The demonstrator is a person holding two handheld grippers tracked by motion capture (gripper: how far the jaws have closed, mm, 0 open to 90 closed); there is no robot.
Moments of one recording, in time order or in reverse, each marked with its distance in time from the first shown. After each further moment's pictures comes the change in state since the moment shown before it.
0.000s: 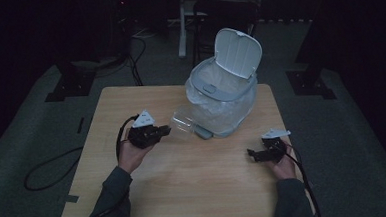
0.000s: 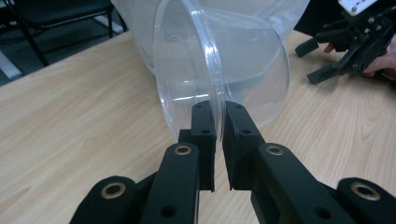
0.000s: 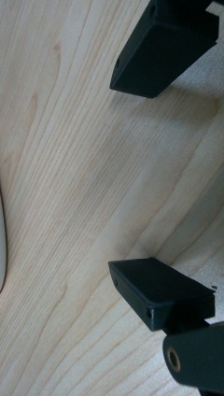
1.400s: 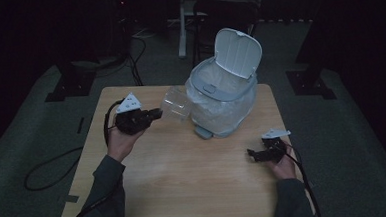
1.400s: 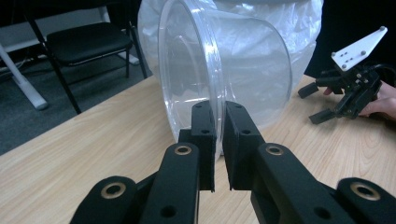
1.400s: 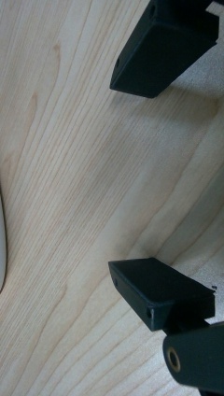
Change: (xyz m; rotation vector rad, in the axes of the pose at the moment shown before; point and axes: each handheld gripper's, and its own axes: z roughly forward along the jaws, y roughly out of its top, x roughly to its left) left arm 0.016 0.040 -0.040 -0.099 0.038 0.011; right arm 0.000 0.000 0.000 -0.001 0.000 0.001
